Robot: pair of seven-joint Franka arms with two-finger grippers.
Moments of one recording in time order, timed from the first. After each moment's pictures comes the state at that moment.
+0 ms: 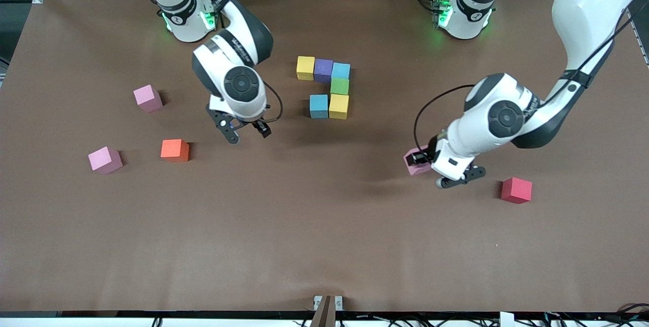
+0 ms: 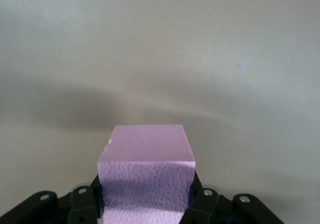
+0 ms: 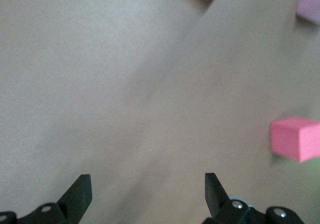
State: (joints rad) left arm 0.52 0.69 -1.08 -1.78 0.46 2.12 -1.04; right arm 0.24 0.35 0.36 -1.86 -0.16 1.91 1.52
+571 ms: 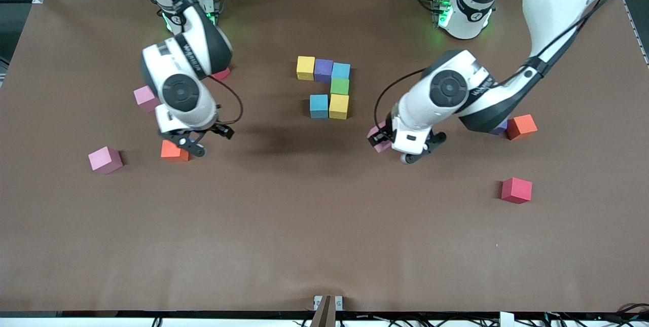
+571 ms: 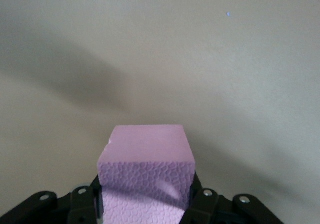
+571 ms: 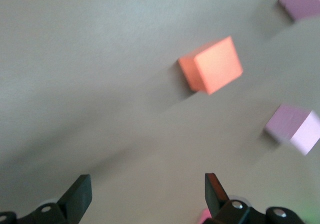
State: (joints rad) left arm 0.37 0.69 -1.14 -1.76 0.46 2.08 -1.53; right arm 0.23 0.24 0.14 -1.94 -0.16 1.91 0.83
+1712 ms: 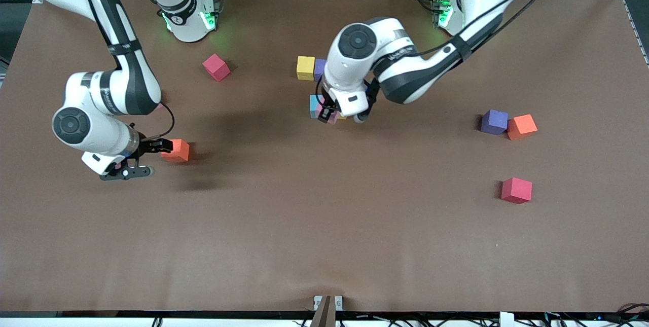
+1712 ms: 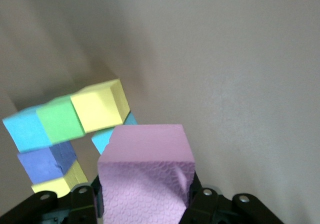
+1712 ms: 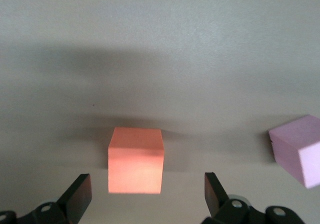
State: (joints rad) left arm -0.04 0.70 -1.01 -1.62 0.46 2.08 -2.33; right arm 0.18 0.33 -0.14 -2.02 -0.04 2.20 -0.06
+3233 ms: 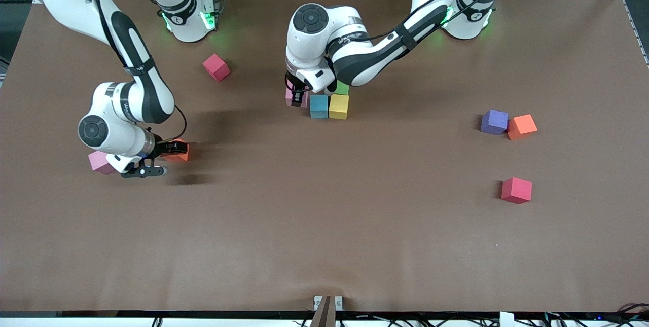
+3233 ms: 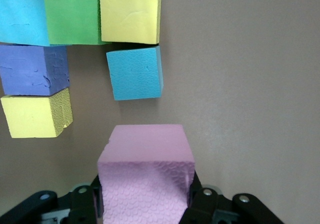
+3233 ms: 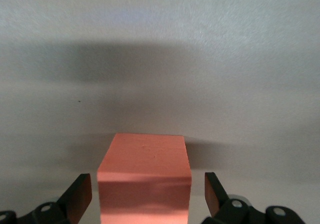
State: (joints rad) left arm -0.34 0.71 -0.82 -1.59 0.44 2.23 -2.73; right arm 0.17 0.42 -0.14 -2.12 0.11 2.34 -0.11
